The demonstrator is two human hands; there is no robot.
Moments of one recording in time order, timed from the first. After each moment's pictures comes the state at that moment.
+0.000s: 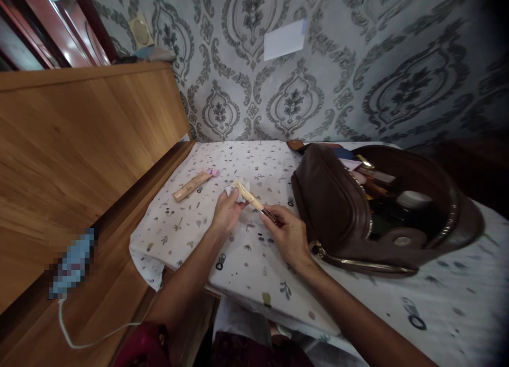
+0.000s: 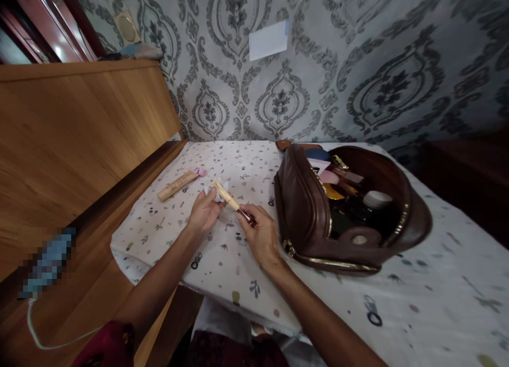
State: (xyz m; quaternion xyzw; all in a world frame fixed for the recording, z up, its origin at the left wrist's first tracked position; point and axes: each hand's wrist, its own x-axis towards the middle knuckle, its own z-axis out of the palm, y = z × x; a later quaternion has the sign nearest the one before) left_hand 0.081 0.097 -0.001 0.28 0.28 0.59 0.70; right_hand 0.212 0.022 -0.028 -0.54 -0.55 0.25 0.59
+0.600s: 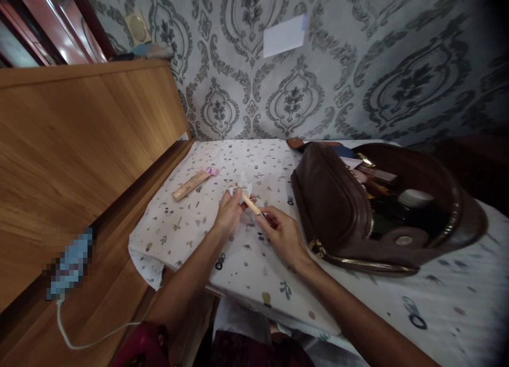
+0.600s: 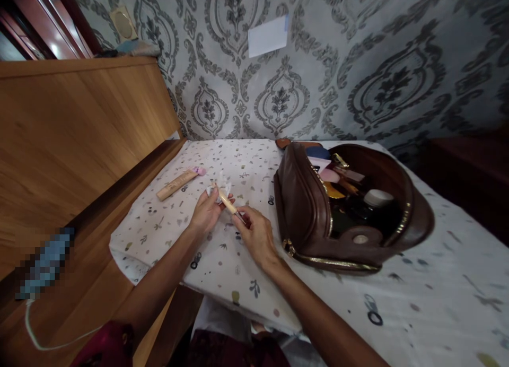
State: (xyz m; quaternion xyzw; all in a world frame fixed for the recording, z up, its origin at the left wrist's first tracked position) left_hand 0.087 0.093 -0.009 0.30 0.27 0.59 0.70; right_hand 0.211 0.022 -0.026 -0.57 -0.57 0.29 0.52
